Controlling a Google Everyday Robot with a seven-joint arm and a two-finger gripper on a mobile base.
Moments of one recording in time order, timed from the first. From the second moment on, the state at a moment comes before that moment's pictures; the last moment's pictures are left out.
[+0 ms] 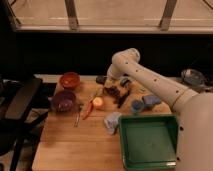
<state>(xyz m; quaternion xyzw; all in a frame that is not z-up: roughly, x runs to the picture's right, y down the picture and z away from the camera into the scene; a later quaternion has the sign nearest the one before) 0.032 -0.041 0.860 -0.19 -0.13 0.16 0.96</state>
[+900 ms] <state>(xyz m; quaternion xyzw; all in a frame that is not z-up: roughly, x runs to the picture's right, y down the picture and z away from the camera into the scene) 0.116 -0.004 0.780 -0.20 -0.08 0.24 0.95</state>
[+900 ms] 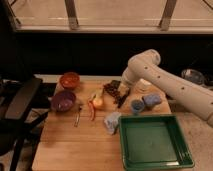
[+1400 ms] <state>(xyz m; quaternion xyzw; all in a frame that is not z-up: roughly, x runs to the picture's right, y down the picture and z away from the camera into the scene) 0.141 0.063 0.726 -0.28 -0.11 0.28 0.91</state>
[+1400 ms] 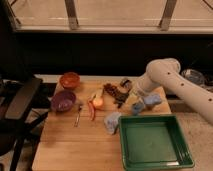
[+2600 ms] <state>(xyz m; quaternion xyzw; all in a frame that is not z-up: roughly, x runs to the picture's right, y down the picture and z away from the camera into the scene) 0.178 0.161 0.678 -0.34 -0.08 0.36 0.86</state>
